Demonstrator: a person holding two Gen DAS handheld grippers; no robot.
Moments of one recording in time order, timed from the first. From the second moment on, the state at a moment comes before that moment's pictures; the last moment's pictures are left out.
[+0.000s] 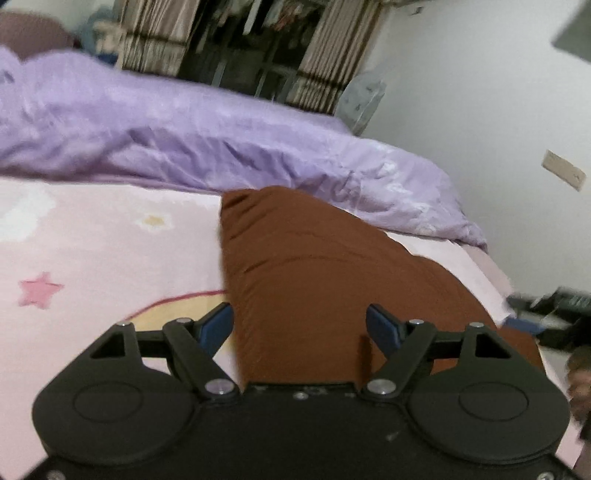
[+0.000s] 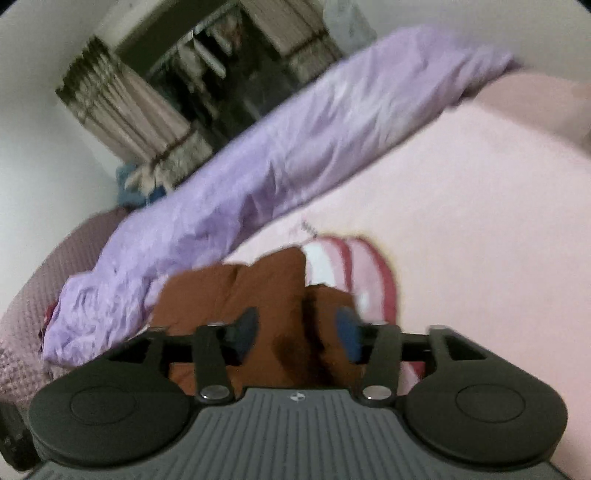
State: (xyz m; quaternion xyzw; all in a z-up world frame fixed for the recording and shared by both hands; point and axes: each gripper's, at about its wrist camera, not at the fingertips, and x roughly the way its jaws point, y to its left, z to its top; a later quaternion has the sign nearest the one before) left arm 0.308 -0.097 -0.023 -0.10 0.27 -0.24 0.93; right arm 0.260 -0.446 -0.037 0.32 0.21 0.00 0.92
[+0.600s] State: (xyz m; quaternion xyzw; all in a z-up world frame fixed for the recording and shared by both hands) left arm 0.204 -0.106 -0.093 -0.02 0.30 -0.21 0.93; right arm 0.198 -0.419 -0.100 0.44 0.21 0.02 0.87
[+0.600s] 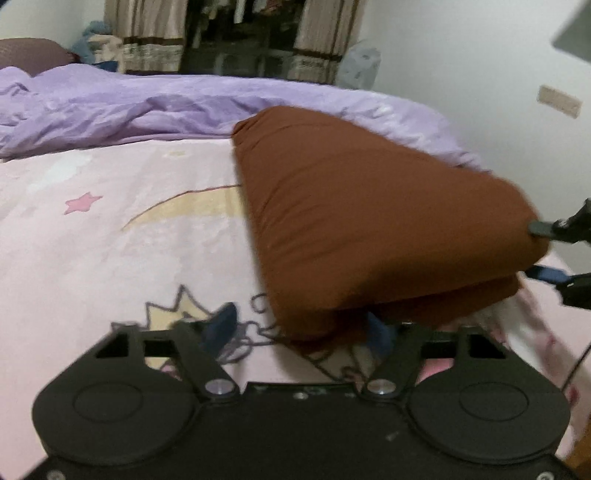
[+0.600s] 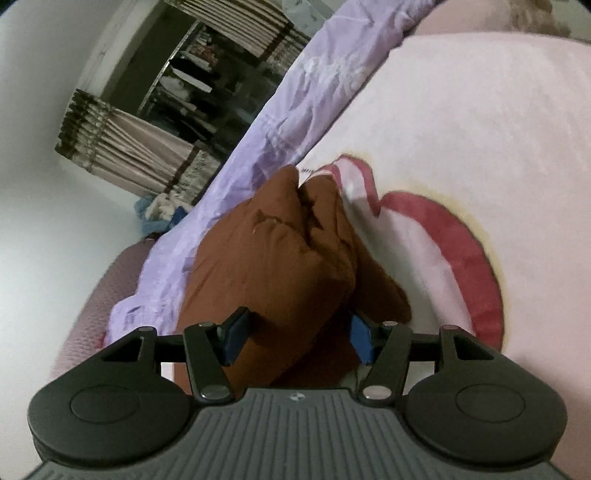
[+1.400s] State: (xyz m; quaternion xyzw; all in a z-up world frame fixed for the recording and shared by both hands) left arm 0.201 -0.076 -0.097 -0.06 0.32 -0.20 0.92; right arm 0.198 -0.432 -0.127 0.44 0.21 0.03 0.87
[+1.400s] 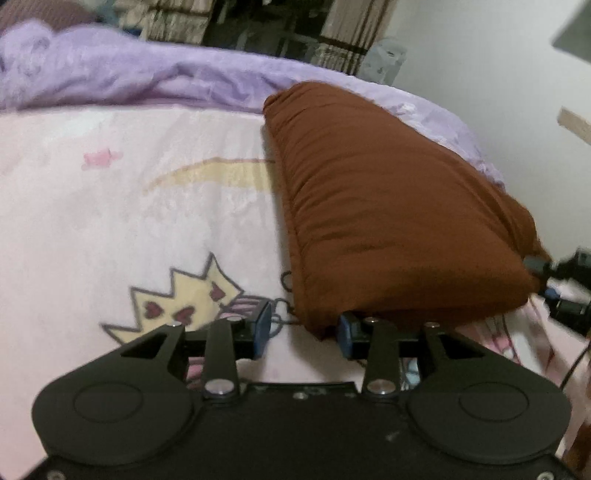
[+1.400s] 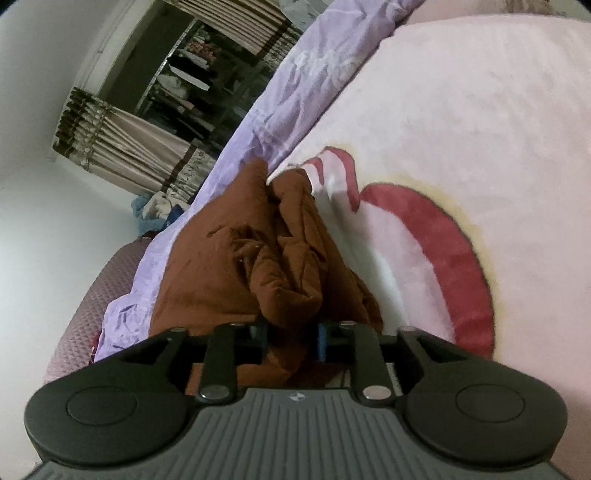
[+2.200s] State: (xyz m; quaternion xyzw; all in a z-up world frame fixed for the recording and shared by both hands) left arm 0.232 -0.143 -0.055 -0.08 0.30 -0.27 0.91; right arm 0.221 -0.334 -0.066 0.13 0.23 -0.07 0.96
